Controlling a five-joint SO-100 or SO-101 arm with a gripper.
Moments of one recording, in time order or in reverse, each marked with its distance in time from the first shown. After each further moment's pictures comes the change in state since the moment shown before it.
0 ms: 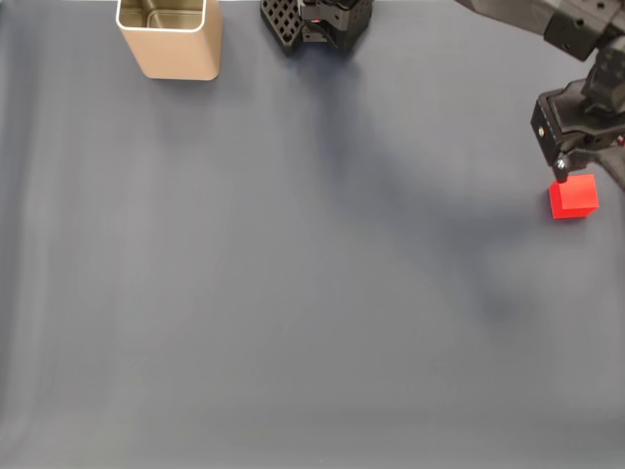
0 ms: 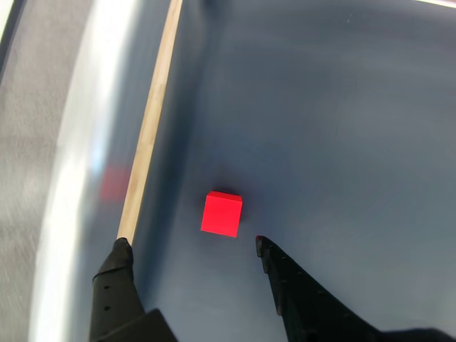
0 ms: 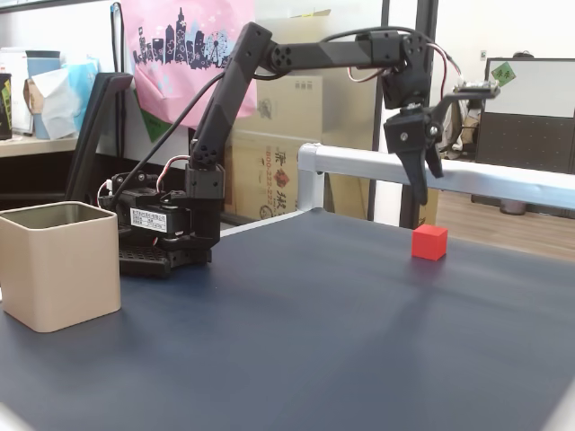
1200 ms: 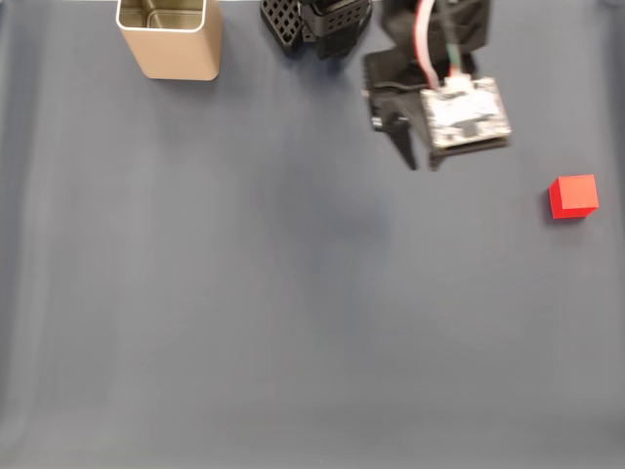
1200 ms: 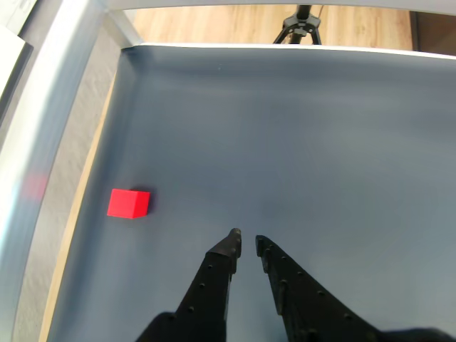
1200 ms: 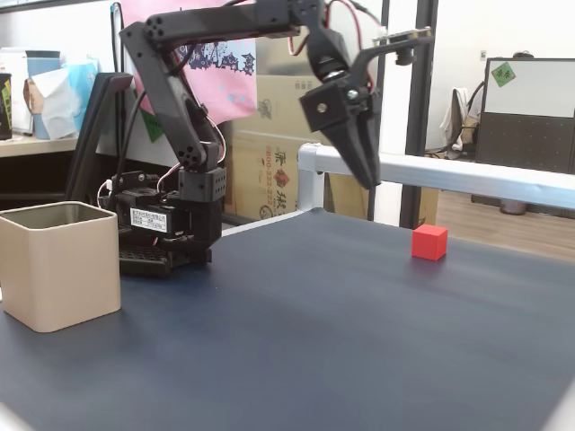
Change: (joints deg) arm 22.0 50.1 47.6 -8.2 -19.0
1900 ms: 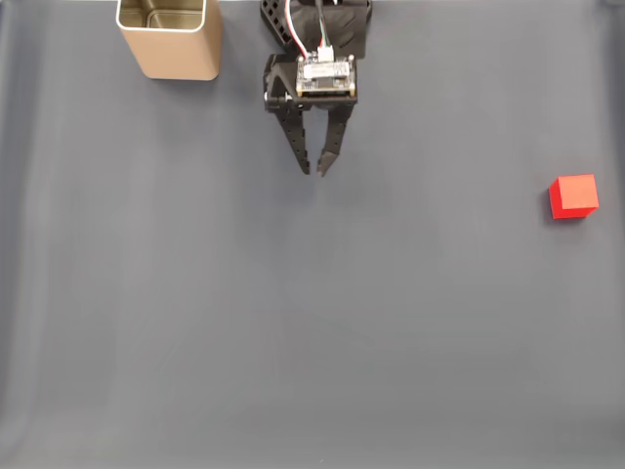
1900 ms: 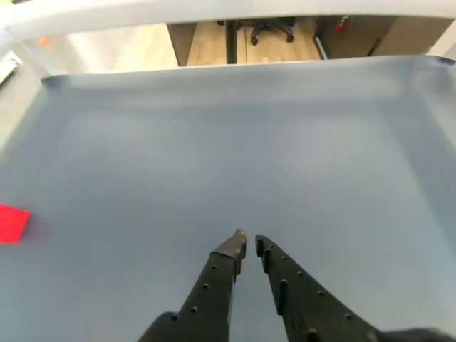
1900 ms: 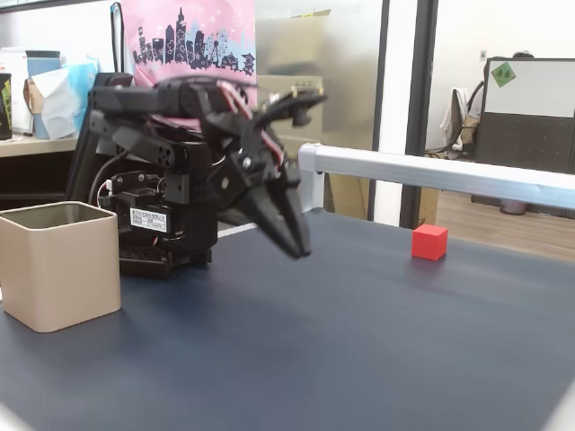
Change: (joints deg) arm 27.9 46.2 55.5 -27.5 -18.0
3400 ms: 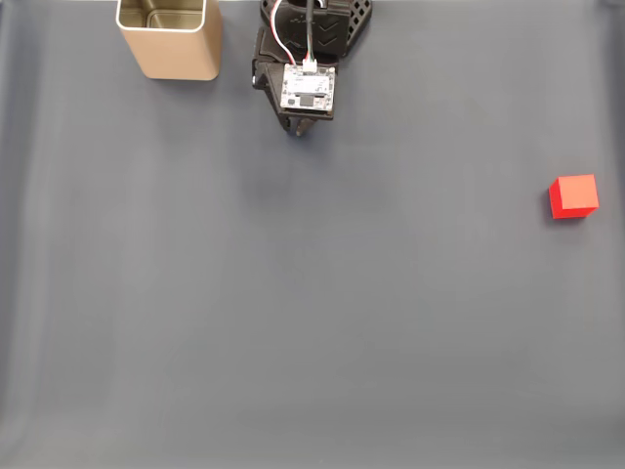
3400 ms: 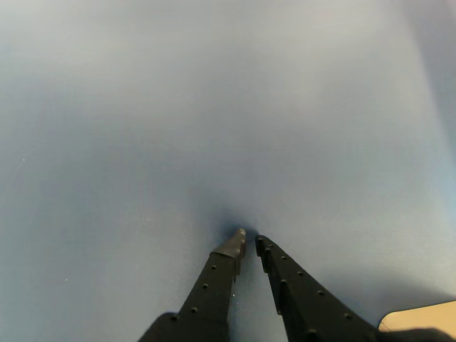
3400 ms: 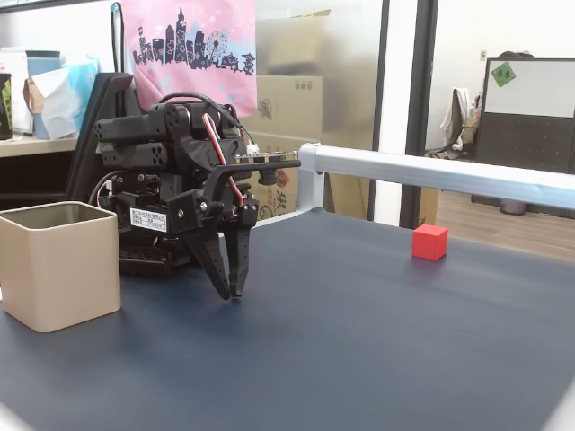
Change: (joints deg) arm 8.8 25.9 18.5 30.8 -6.9
